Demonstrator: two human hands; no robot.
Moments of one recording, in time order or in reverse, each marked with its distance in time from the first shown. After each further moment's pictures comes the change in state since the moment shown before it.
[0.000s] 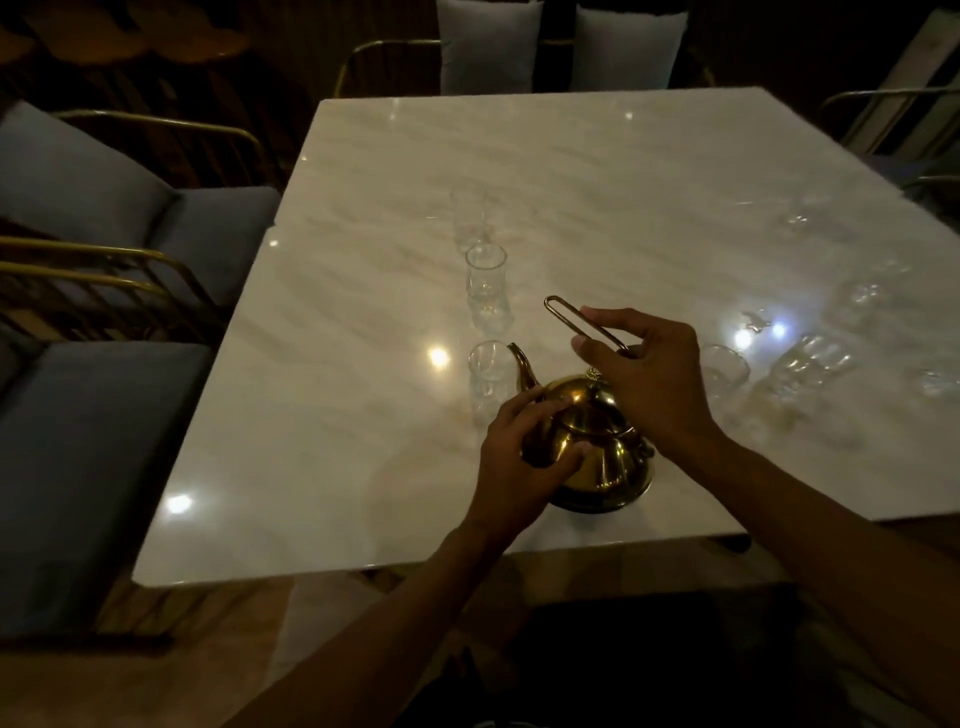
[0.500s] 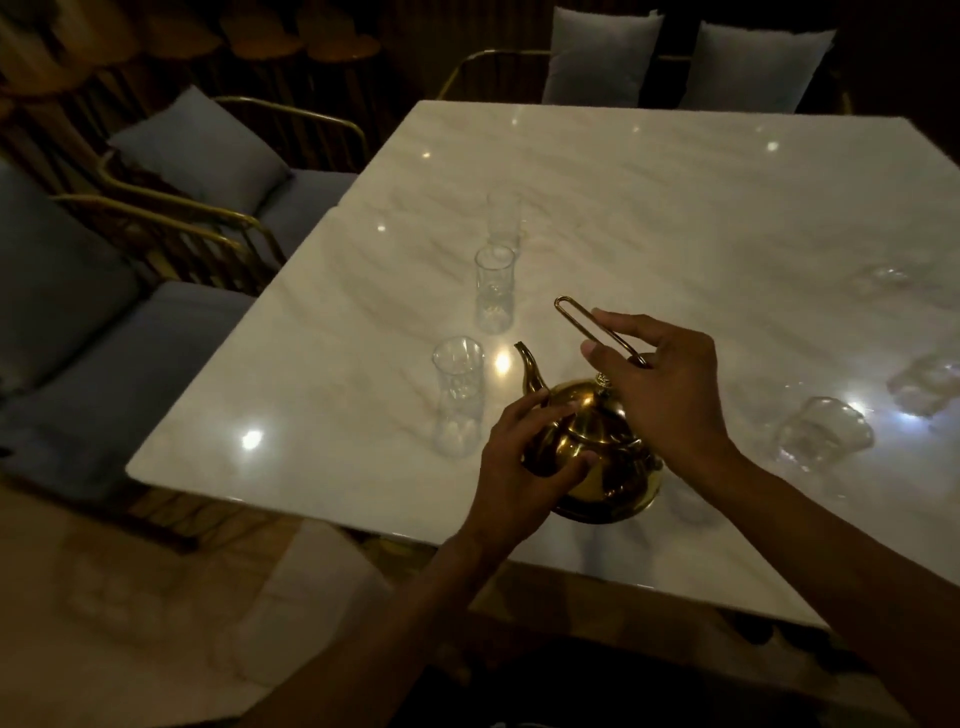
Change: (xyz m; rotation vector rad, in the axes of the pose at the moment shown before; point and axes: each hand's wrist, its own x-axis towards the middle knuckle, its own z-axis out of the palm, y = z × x) left_hand 0.010 0.033 0.113 0.106 0.216 -0.022; right_hand 0.047 0.046 -0.093 0.077 -0.205 -0.121
